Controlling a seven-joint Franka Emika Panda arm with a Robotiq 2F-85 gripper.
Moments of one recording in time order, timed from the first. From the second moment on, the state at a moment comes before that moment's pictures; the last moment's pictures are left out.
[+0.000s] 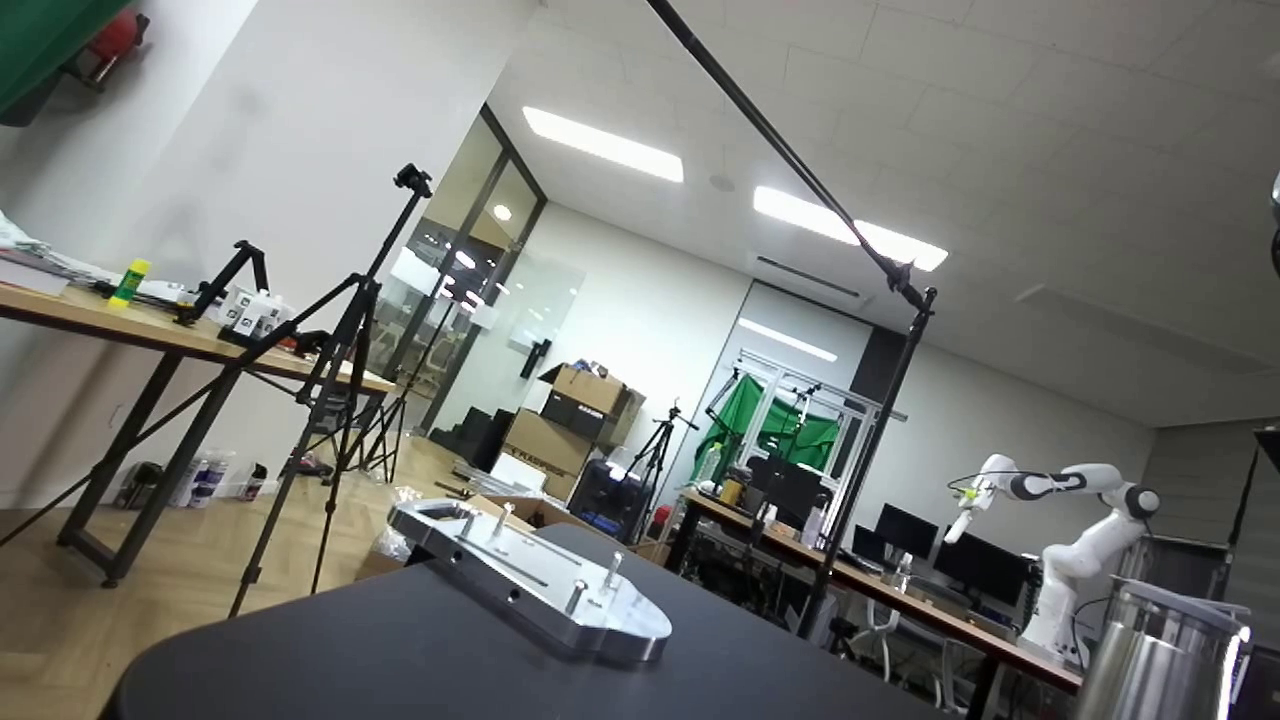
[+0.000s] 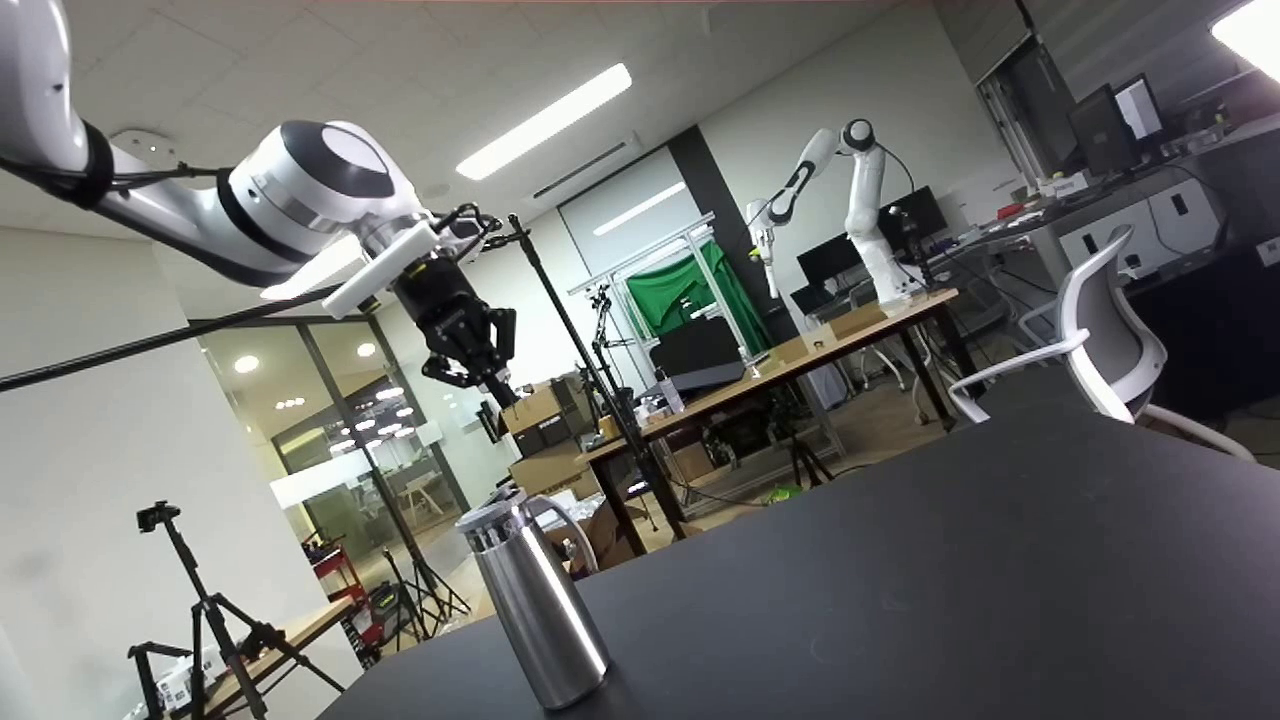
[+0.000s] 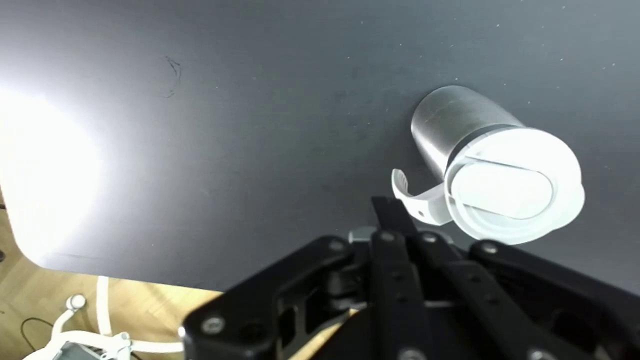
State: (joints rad) arm 0.03 0.13 0.02 -1.81 -0.14 1.98 -0.05
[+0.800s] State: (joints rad) arm 0.05 0.17 0.04 -1.73 -0.10 1.84 -0.06
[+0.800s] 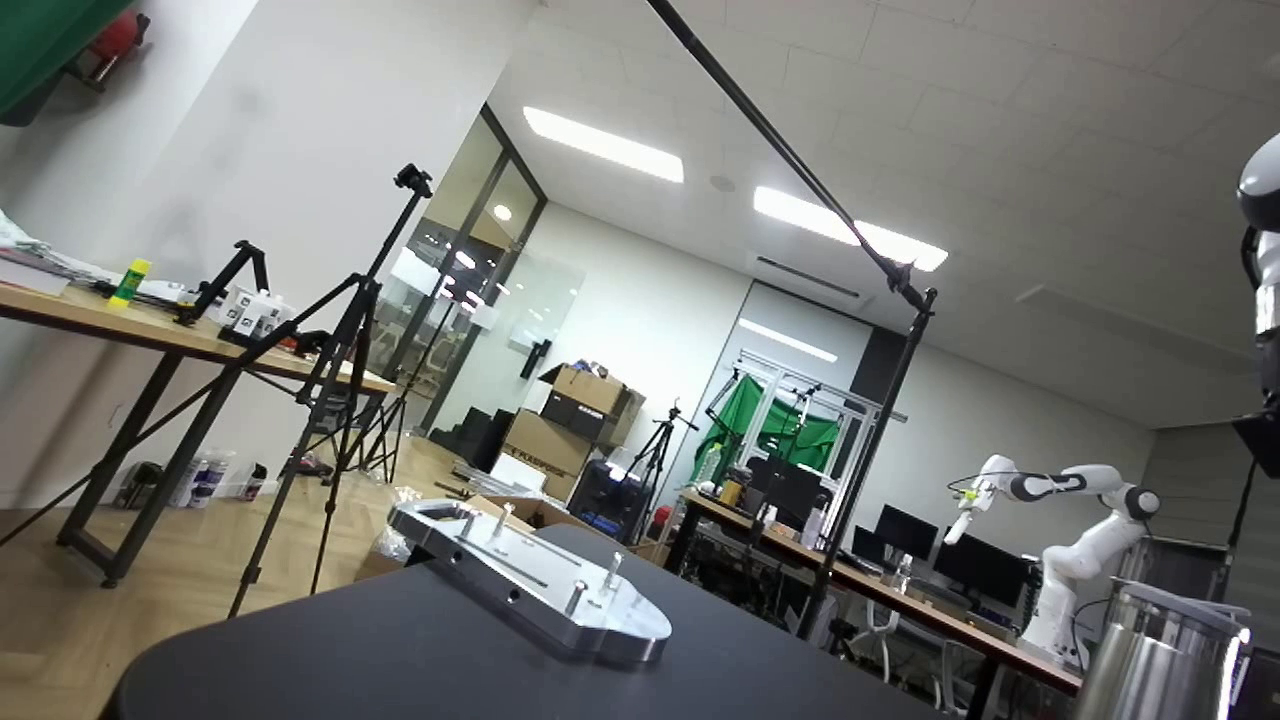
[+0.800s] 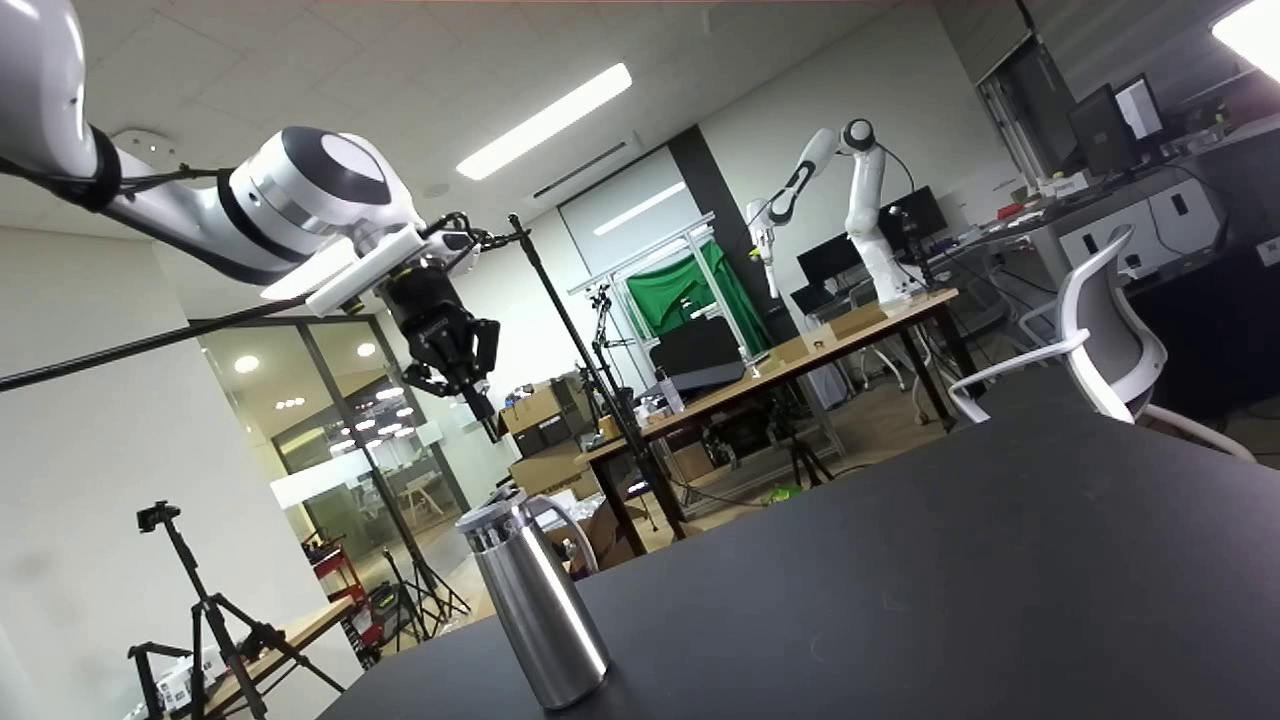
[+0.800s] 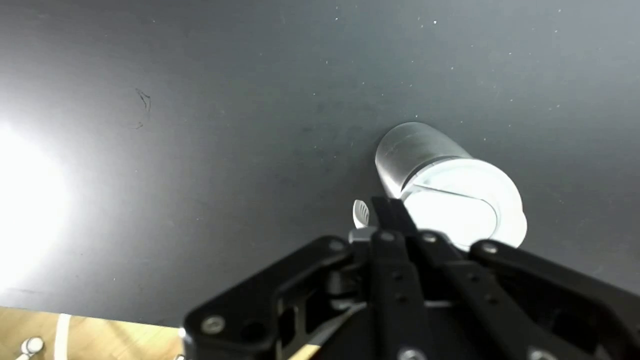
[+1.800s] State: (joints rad) arm 0.05 0.28 0.06 -1.72 -0.03 1.93 -0.13
